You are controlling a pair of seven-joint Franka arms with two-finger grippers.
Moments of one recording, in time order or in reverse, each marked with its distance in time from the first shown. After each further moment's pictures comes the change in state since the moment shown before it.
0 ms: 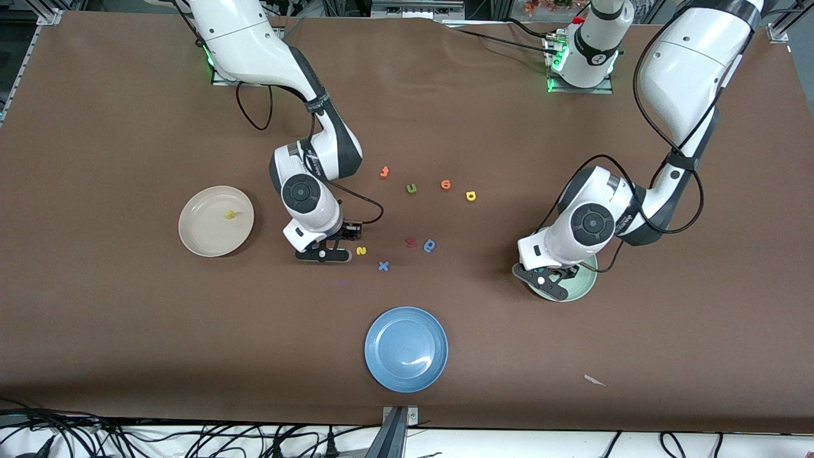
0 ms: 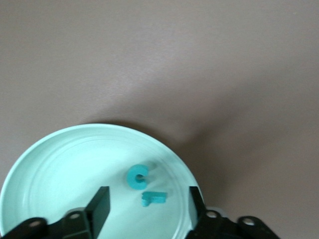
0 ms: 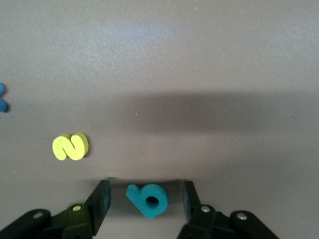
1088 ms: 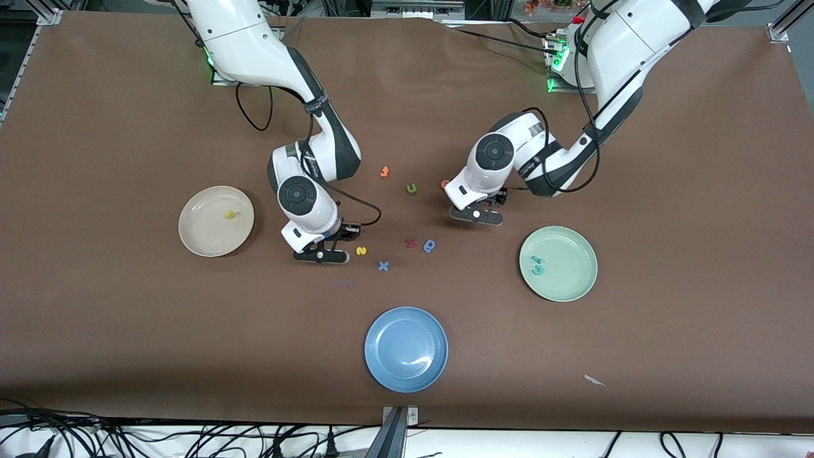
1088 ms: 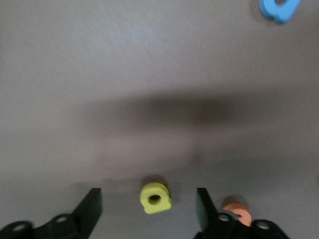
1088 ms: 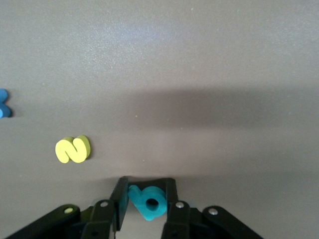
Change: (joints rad) left arm -0.053 -0.035 -0.242 -0.324 0.095 0.112 -0.811; right arm -0.007 0.000 0.000 0.005 0.036 -0.001 0.000
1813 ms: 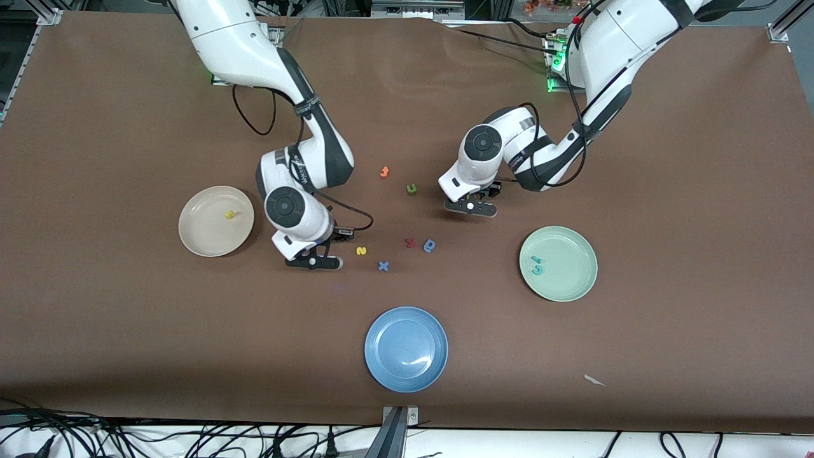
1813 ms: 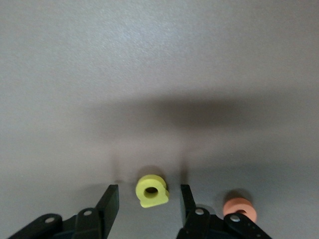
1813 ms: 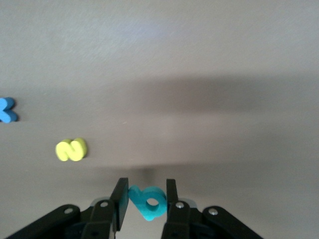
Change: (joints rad) left arm -0.015 0.000 0.006 -0.018 0.061 0.002 -0.050; right arm -0.058 -0.007 -0.023 0.094 0.006 -0.183 -0.091
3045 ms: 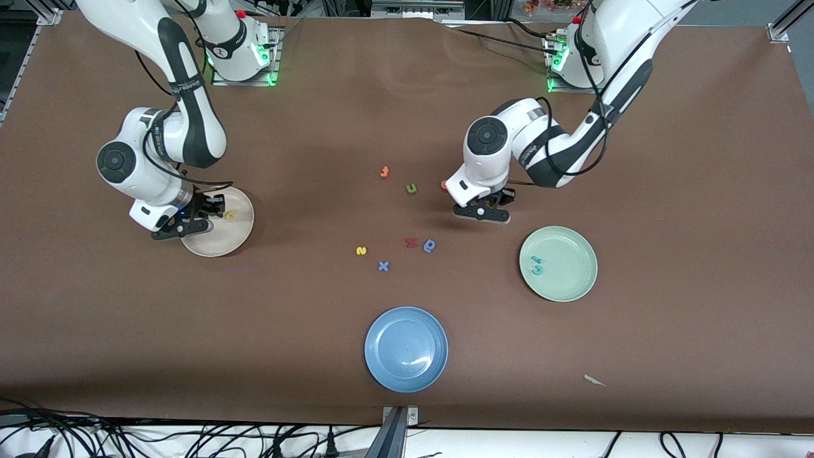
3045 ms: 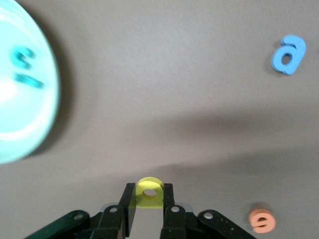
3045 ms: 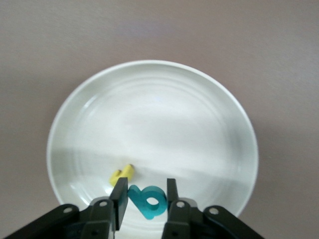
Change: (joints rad) left arm 0.029 -0.104 -0.002 0.112 0.005 -0.185 0.117; right arm -0.027 -0.359 -0.356 -0.636 -0.031 0.281 -0.688
